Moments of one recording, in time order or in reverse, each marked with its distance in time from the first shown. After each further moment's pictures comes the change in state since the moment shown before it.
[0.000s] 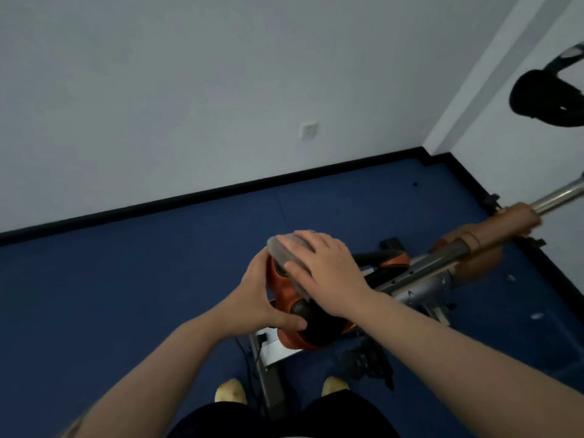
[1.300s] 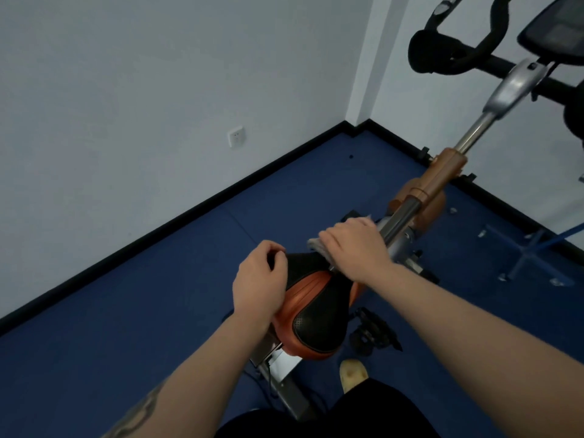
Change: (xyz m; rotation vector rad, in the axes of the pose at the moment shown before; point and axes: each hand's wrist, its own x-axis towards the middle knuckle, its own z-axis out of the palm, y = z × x) left_hand 0.068 0.029 0.011 0.247 0.351 0.069; right_hand -0.010 0.044 -0.022 -0.310 0.038 0.472
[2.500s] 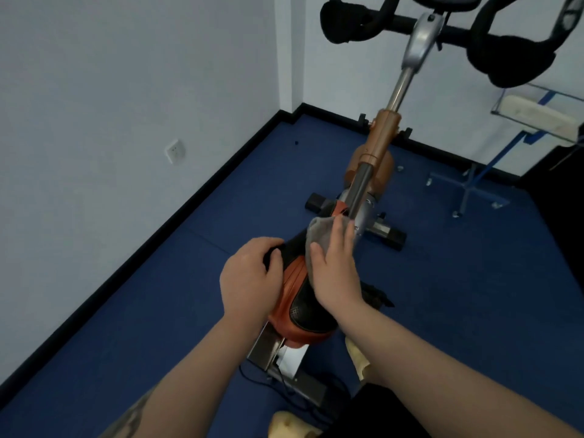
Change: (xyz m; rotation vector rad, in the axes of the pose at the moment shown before) left_hand 0.006 -0.001 -0.005 0.152 -0.099 0.503; right_hand -0.058 -0.081 0.008 0.952 0.203 0.856
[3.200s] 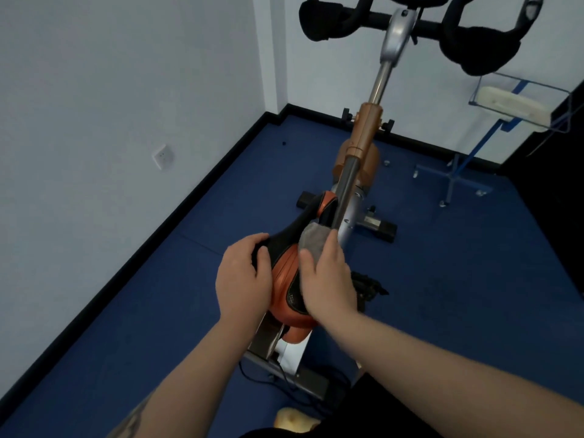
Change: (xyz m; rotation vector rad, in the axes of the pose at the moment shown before) left_hand -0.017 -0.012 0.004 -0.100 0.039 -0.006; right_hand -0.037 -0.002 0.006 -0.061 0.029 0.133
